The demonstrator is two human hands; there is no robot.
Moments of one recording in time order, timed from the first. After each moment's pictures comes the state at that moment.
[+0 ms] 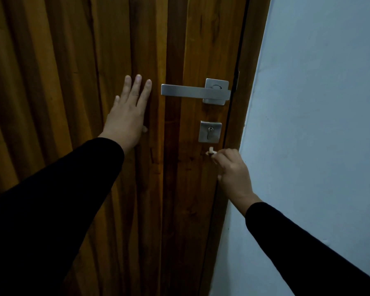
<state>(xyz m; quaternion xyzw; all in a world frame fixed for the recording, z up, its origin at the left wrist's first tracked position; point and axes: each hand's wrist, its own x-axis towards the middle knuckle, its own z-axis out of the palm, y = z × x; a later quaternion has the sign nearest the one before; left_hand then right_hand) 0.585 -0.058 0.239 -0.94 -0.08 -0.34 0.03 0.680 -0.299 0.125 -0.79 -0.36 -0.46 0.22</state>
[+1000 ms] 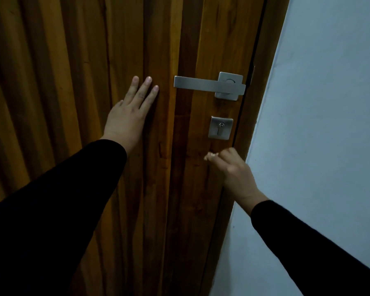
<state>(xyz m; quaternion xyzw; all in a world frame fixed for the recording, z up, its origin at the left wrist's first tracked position) 0.575 -0.042 0.217 -0.93 -0.09 -0.34 0.13 0.678 -0.289 0.122 -0.75 -0.44 -0.47 0.12</state>
